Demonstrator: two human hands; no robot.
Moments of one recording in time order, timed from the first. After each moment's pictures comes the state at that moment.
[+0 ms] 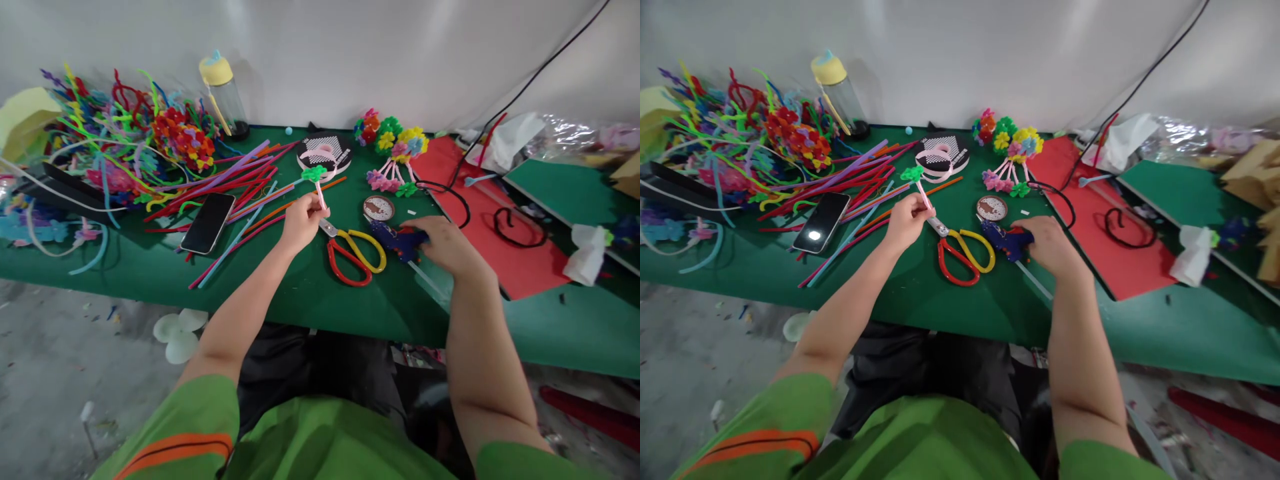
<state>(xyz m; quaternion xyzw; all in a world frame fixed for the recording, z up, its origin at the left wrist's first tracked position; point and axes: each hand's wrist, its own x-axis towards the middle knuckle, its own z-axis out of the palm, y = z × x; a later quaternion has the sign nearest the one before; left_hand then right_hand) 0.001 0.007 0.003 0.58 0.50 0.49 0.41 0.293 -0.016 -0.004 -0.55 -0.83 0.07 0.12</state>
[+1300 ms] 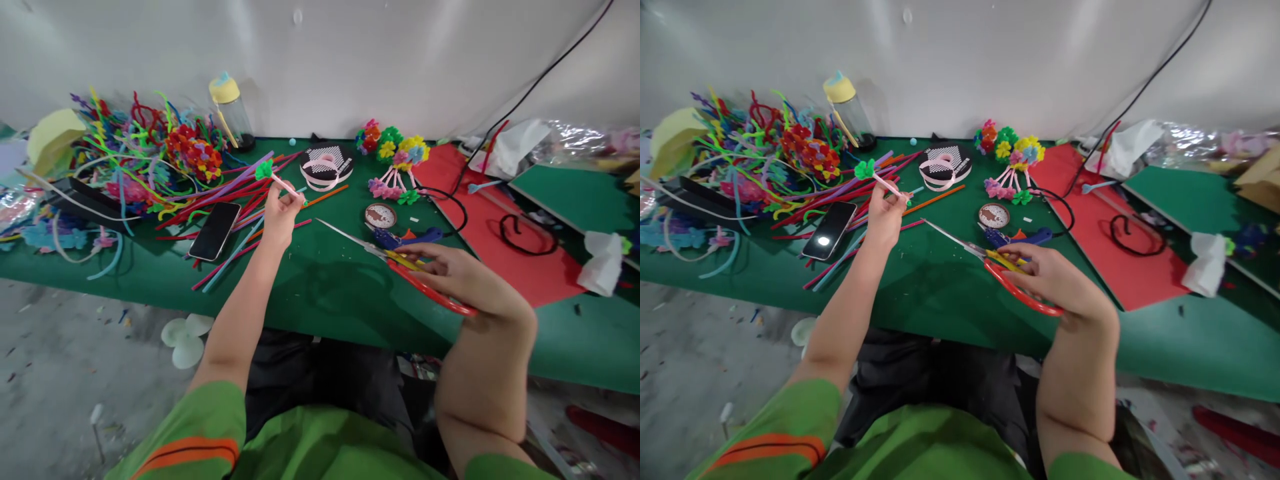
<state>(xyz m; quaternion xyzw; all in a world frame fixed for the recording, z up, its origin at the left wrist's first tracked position) -0.027 0.026 0.005 0.44 0.35 0.67 0.47 0.249 -0.069 0.074 -0.59 -0.68 0.42 0.13</state>
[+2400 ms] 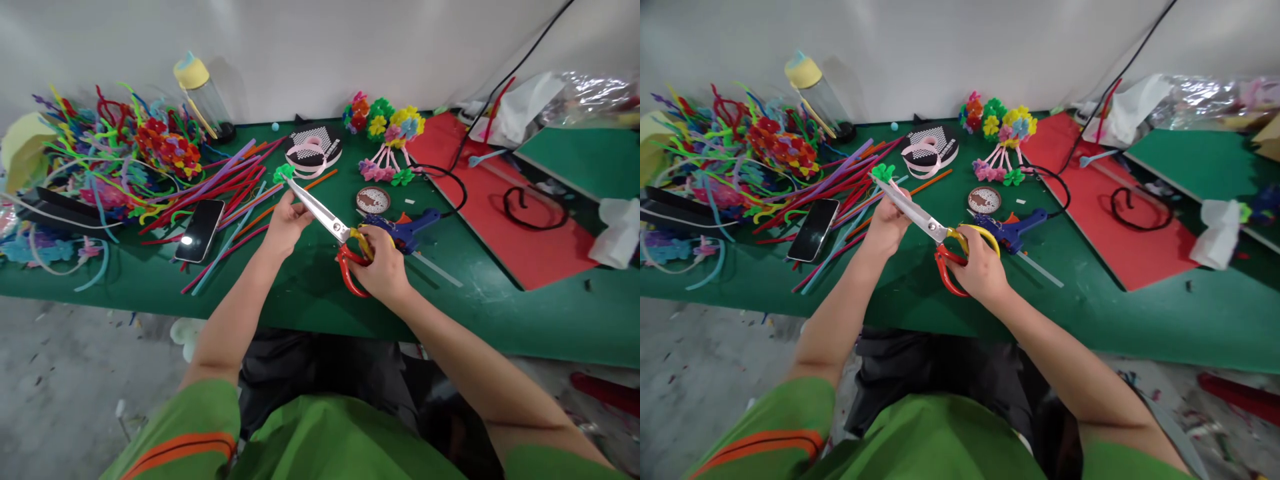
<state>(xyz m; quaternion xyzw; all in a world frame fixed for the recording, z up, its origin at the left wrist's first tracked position) 0.004 0.004 0.003 0.49 0.40 0.54 0.57 0.181 -0.073 -0.012 -0.57 -0.71 0.15 0.38</state>
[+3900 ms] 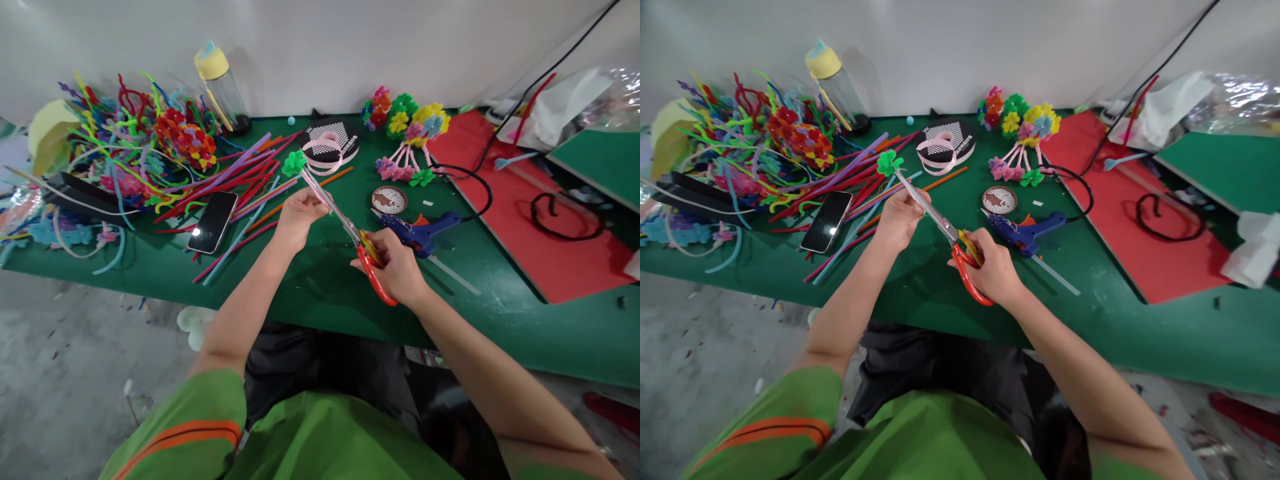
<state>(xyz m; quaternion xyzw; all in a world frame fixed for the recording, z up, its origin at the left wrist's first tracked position) -0.001 0.006 0.003 0.47 0.34 0.57 0.58 0.184 -0.069 -0.002 -0.52 -0.69 0.35 0.37</state>
